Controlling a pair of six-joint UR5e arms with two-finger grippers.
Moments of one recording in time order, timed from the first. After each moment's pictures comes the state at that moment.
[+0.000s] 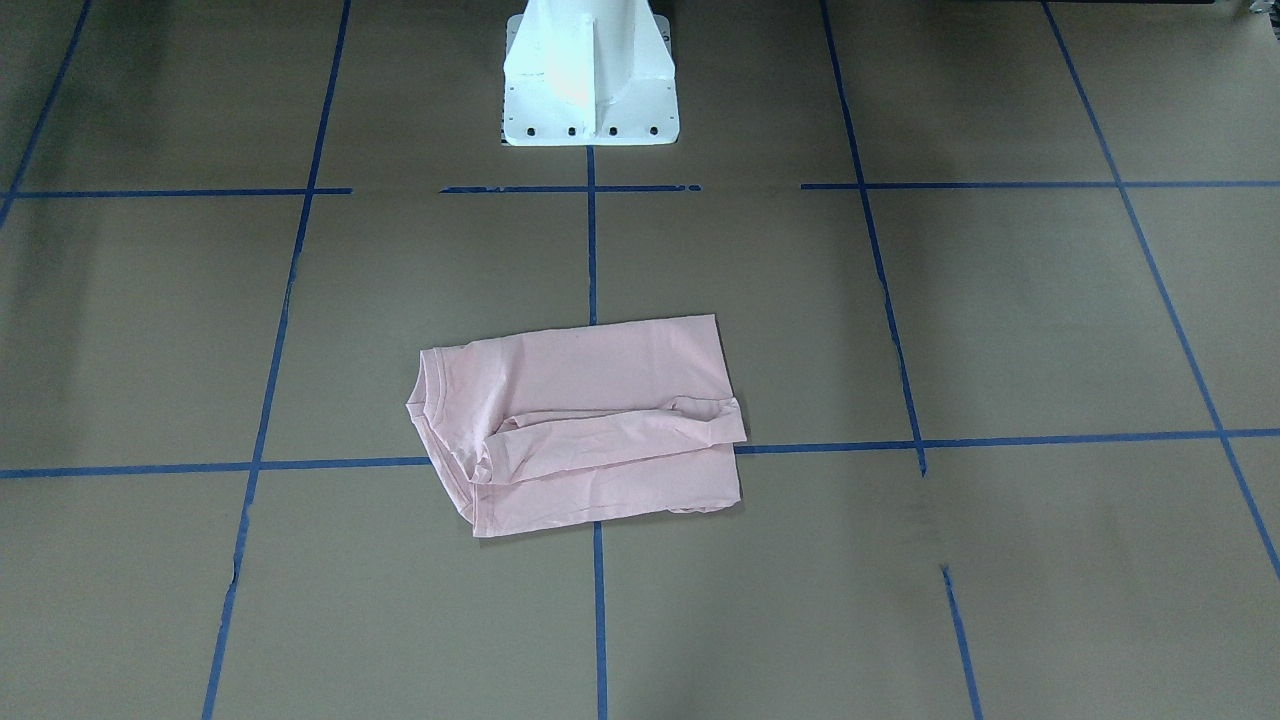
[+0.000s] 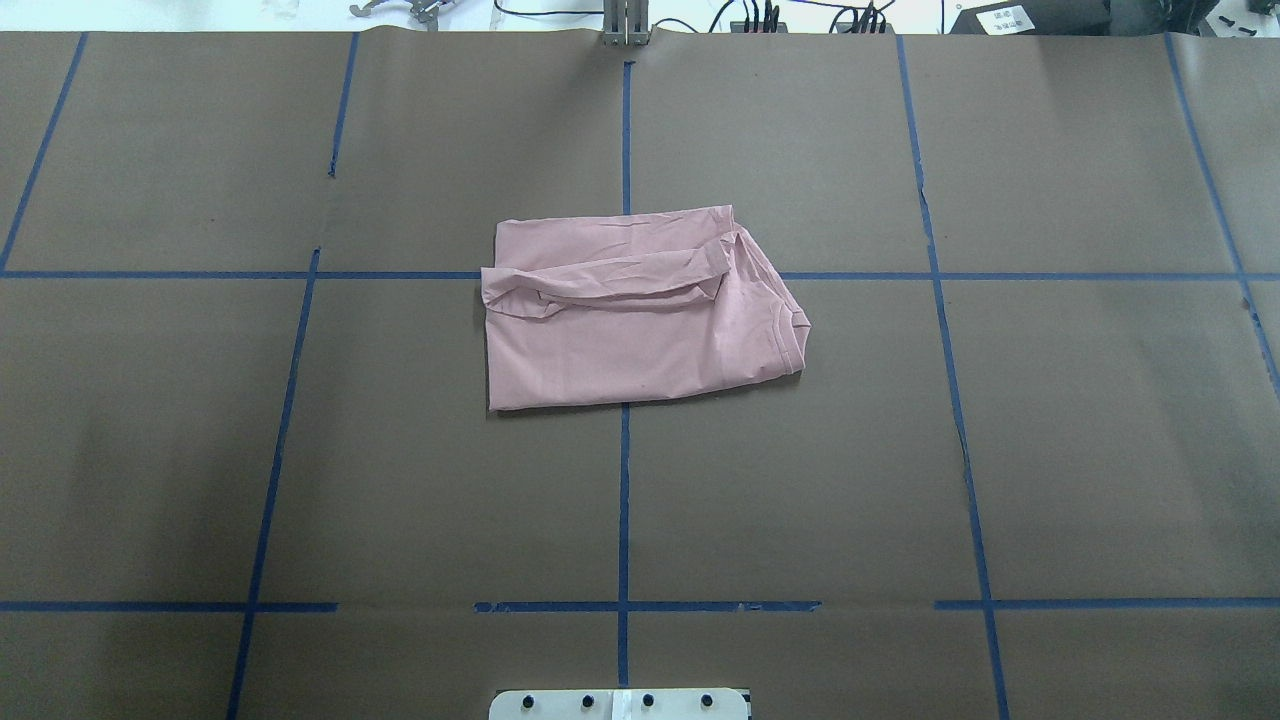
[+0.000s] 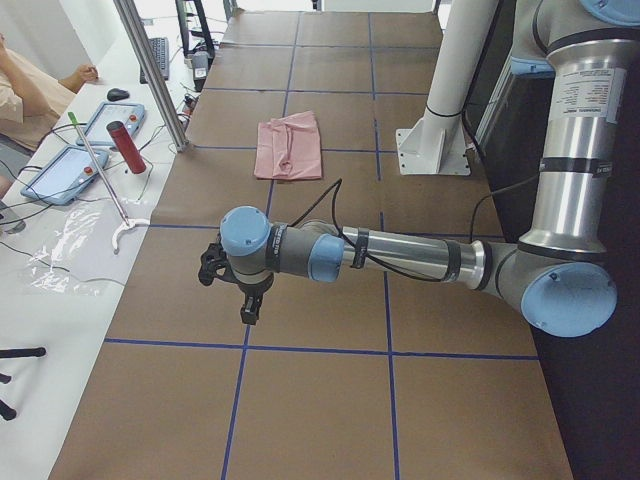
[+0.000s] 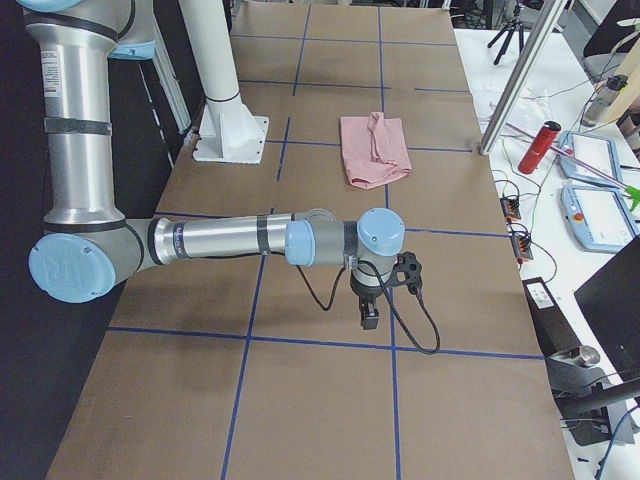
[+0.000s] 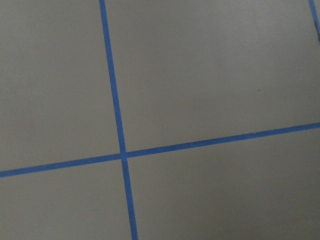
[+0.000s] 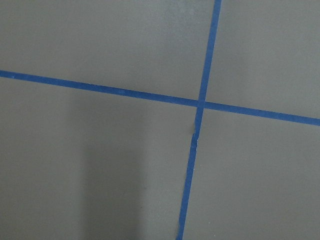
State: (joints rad) left arm -1.55 -1.61 -1.64 -1.63 -2.46 -0.01; right arm 1.53 -1.58 1.70 -1.65 2.36 -0.08
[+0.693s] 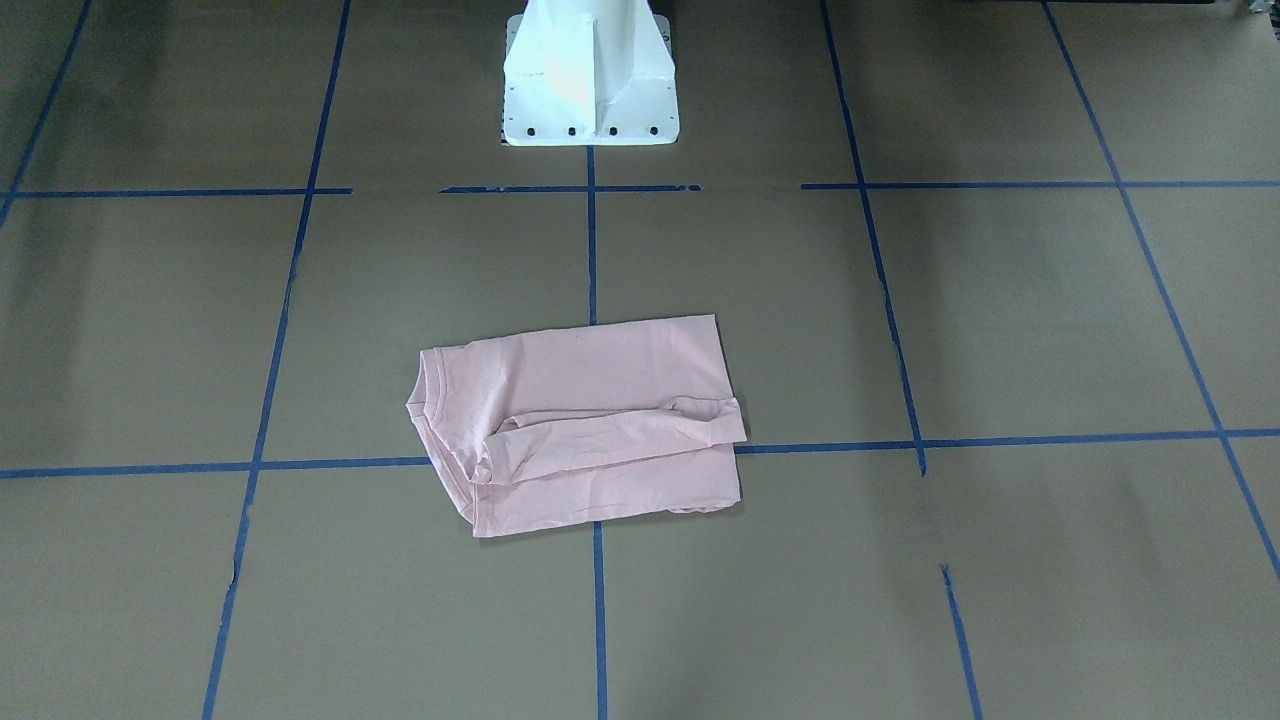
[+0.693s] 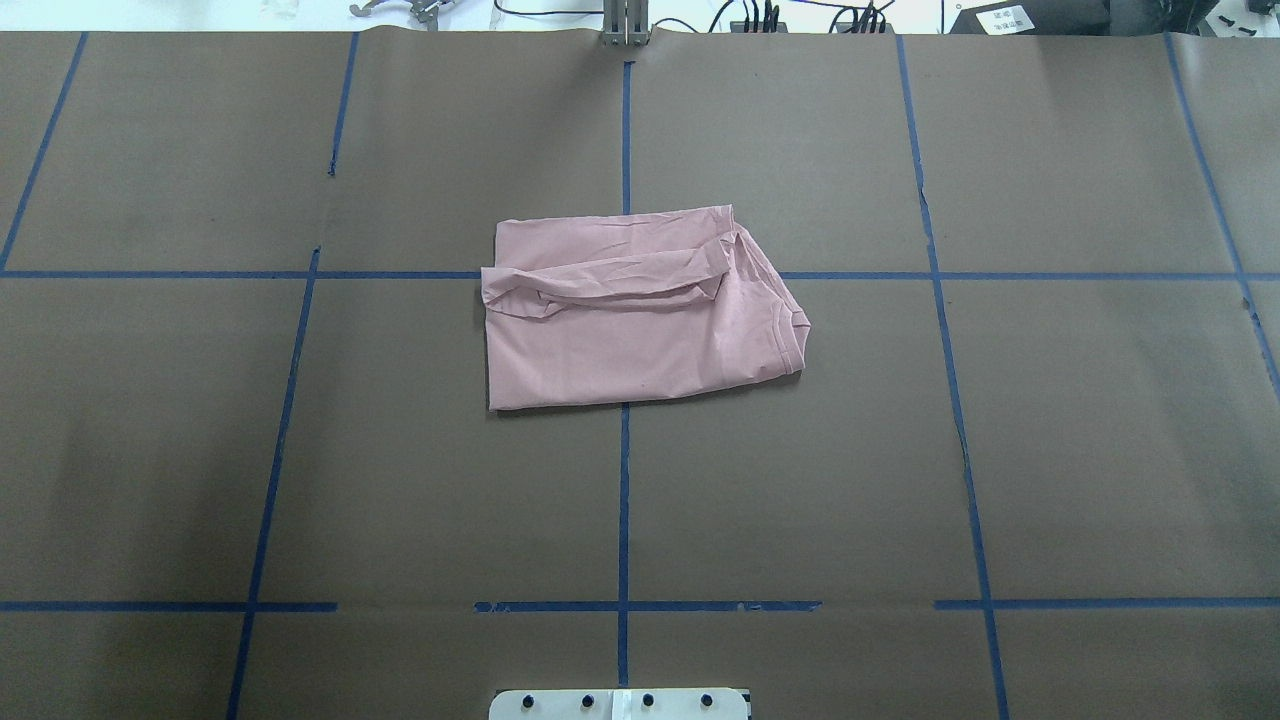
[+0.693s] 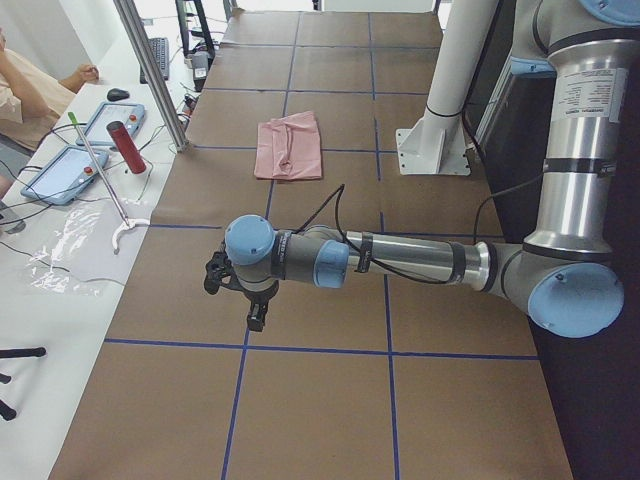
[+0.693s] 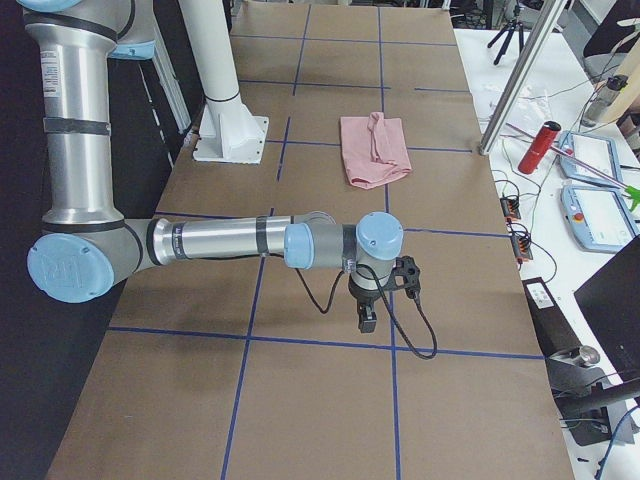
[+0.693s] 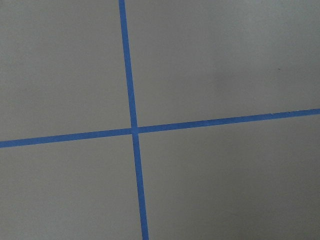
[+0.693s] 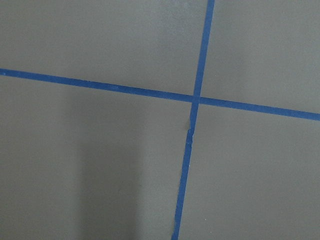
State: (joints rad) left arm -1.56 -1.60 -1.63 -1.63 -2.45 -0.01; right arm 1.53 -1.58 1.69 -1.64 2.35 -0.08
